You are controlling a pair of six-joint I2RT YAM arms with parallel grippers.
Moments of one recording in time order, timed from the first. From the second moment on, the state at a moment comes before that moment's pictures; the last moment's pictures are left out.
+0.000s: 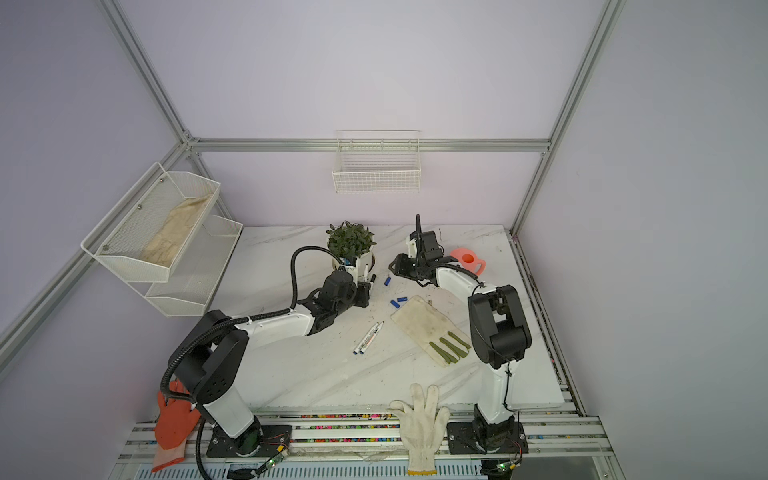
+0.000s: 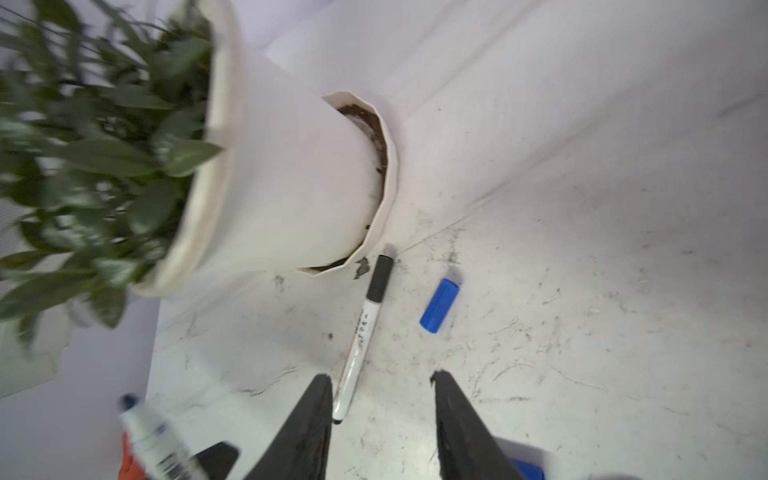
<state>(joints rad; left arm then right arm) -0.65 1.70 0.99 0.20 -0.17 -0.45 0.36 1.96 1.43 -0.24 -0.37 0.55</state>
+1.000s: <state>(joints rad) -0.64 1.54 0.88 0.19 -0.28 -0.45 0.53 2.31 1.84 -0.58 0.04 0.41</state>
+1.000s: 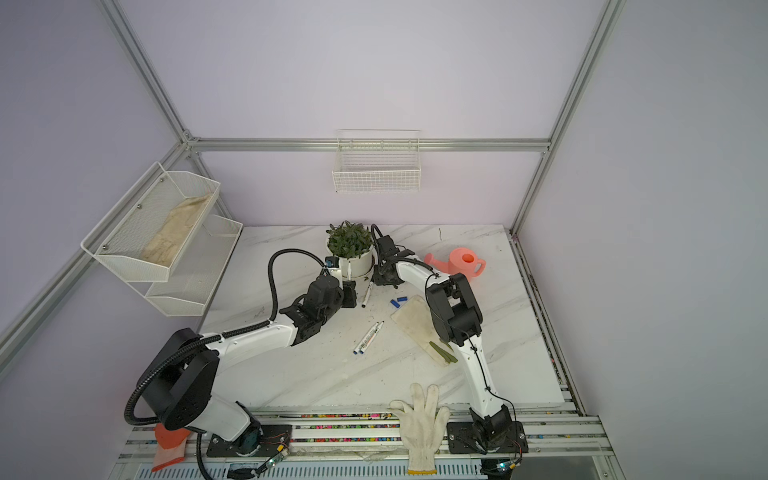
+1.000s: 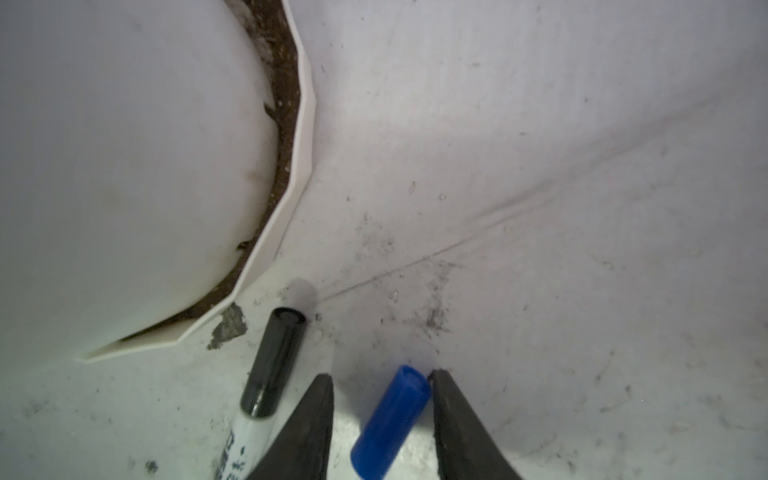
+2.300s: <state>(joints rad) -0.64 1.54 0.88 0.23 -0.06 -0.40 0.46 2.08 1.52 -0.38 -0.08 0.40</state>
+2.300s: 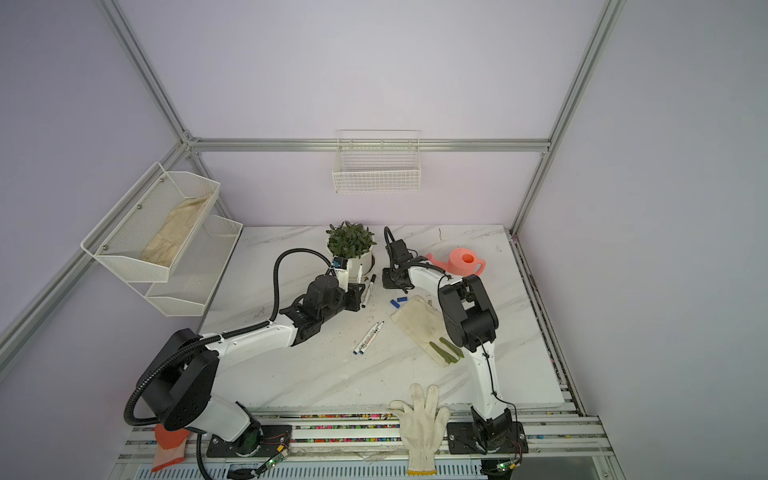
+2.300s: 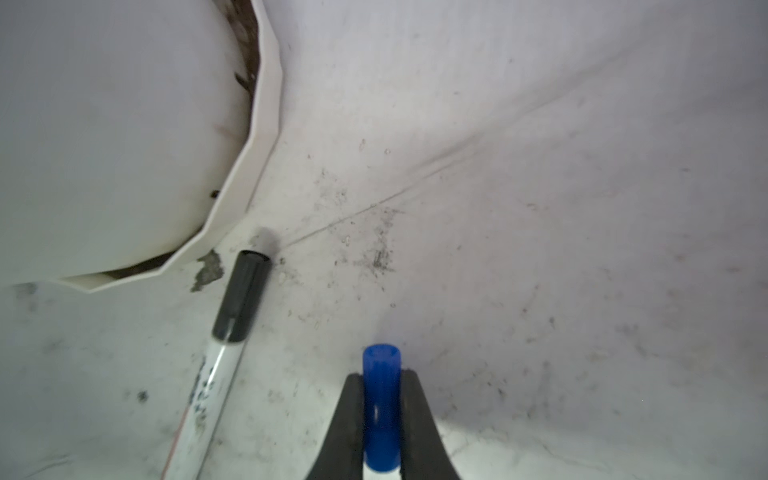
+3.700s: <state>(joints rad) -0.72 1.56 0.88 0.40 0.02 -0.33 0.43 1.56 1.12 0.16 -0.59 0.56</state>
